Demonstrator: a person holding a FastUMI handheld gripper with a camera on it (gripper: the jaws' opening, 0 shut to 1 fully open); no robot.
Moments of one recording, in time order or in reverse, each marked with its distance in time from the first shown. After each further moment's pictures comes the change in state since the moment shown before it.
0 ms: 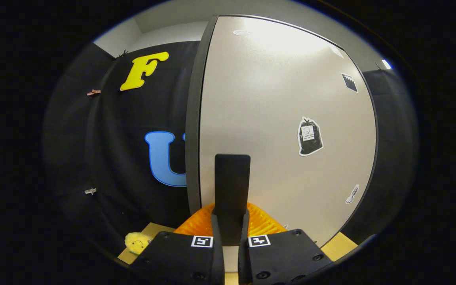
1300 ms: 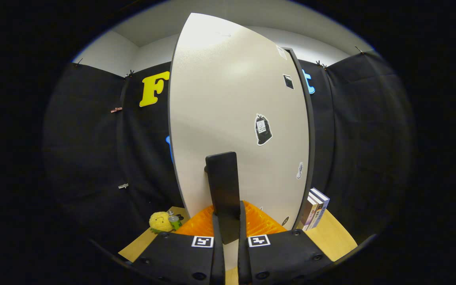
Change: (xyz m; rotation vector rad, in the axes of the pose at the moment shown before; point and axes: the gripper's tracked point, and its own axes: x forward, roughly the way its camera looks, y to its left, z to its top) arm -0.149 -0.073 0.018 0.088 0.020 0.132
